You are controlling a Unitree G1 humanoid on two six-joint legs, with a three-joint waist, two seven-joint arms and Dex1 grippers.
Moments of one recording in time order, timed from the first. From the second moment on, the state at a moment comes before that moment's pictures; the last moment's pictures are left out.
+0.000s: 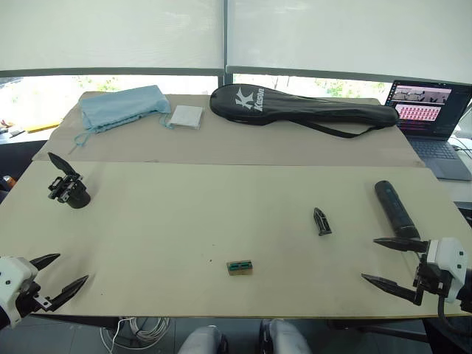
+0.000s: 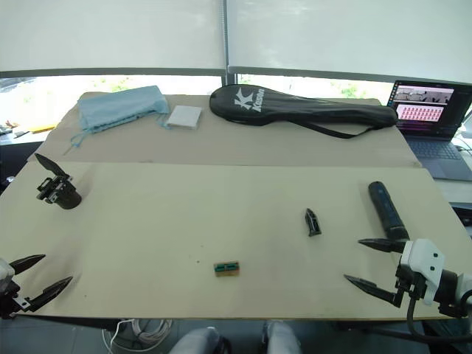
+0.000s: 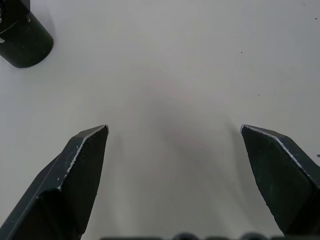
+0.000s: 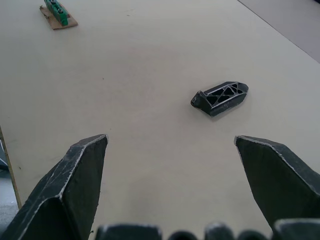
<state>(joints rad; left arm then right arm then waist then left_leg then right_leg) 0.44 0.79 0.64 0.13 -0.36 -0.09 -1.02 0.28 -0.86 -0.44 -0.03 0.45 -0.14 1.26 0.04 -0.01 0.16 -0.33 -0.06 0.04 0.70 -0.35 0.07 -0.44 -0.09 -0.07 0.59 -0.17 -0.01</state>
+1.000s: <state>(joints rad) 0.32 0.38 0.83 0.16 -0.58 -0.06 -0.55 -0.03 -0.50 -0.15 -0.39 0.55 -0.09 1.02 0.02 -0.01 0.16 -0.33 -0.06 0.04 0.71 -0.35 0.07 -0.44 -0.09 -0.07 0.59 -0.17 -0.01</state>
